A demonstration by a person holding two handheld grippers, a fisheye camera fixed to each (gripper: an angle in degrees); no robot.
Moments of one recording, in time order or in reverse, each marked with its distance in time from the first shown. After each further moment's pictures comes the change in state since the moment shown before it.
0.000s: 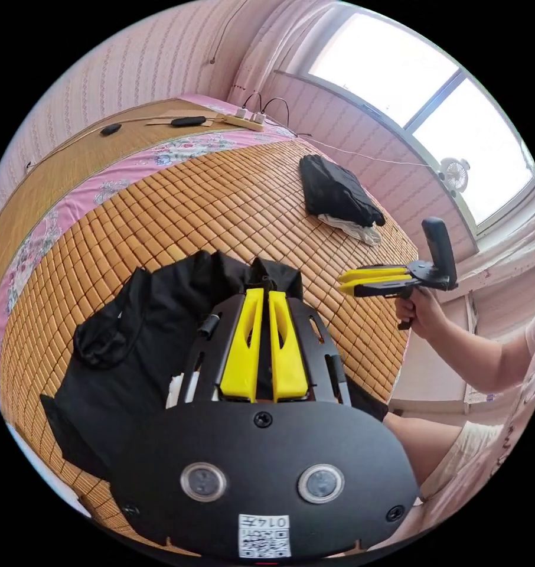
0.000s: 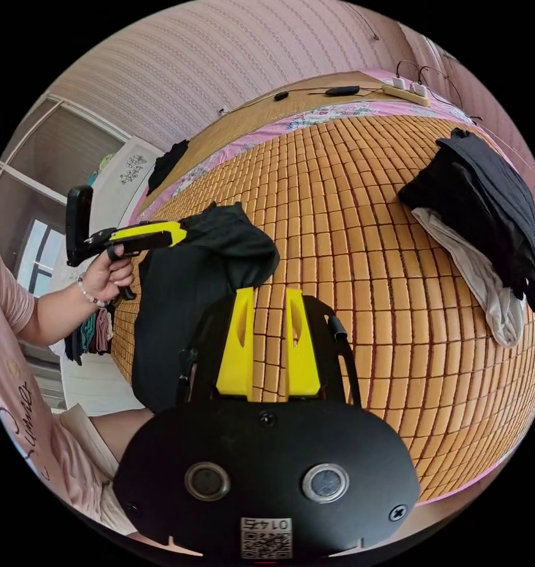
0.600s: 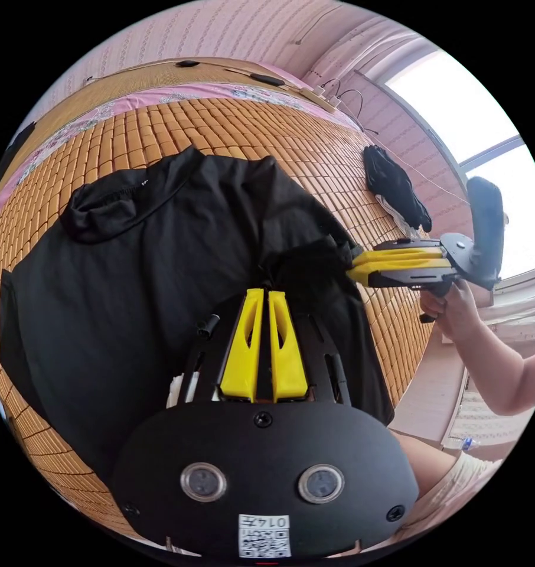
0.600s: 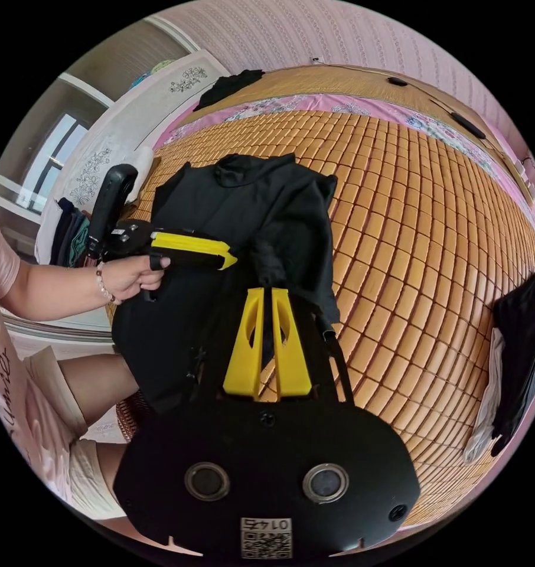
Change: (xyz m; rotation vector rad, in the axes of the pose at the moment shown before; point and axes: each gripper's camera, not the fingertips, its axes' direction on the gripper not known) left arm -0.076 0.135 0.101 -0.040 -0.008 -0.299; right arm -0.116 0.007 0.065 -0.253 0.026 -0.383
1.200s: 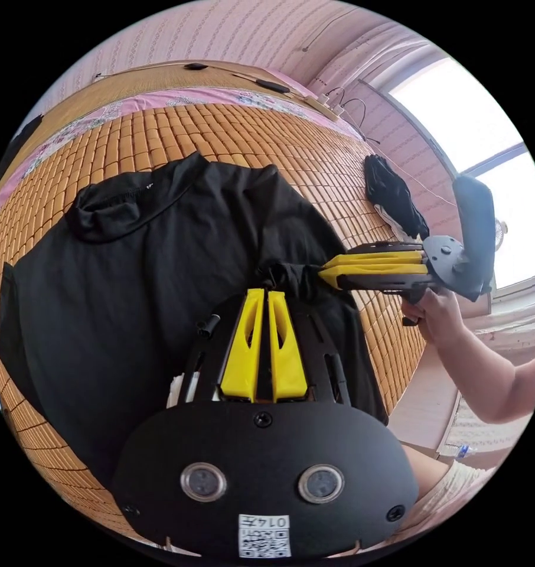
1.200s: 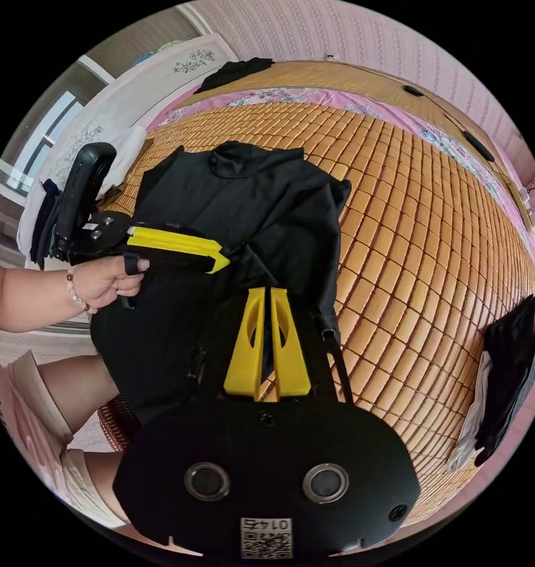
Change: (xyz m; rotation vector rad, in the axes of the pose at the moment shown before) left arm 0.015 0.028 0.029 0.041 0.007 -0.018; right arm 0.005 -0.012 -0.017 0.027 0.098 -0.005
